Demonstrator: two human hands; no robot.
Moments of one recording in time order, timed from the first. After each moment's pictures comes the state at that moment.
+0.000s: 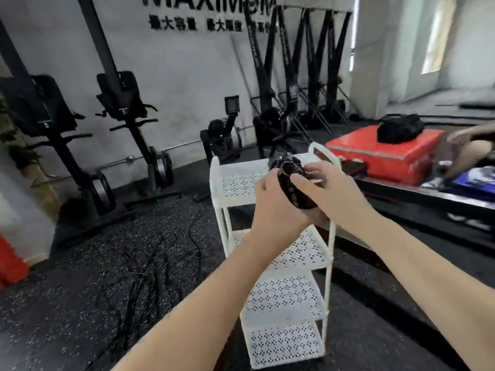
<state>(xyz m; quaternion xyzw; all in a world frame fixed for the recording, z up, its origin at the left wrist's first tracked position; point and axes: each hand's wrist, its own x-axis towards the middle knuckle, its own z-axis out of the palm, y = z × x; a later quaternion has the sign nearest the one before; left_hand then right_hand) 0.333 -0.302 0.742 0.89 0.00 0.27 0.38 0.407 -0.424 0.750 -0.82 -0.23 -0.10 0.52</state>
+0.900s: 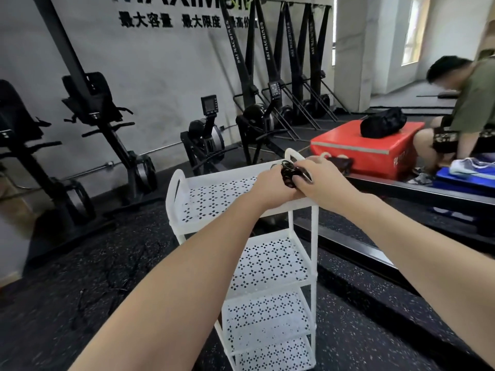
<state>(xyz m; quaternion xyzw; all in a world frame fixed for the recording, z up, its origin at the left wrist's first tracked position) 0.506 -0.307 0.756 0.95 -0.01 0.09 0.30 0.551 -0.455 0.735 -0.91 -0.25 -0.16 0.30</state>
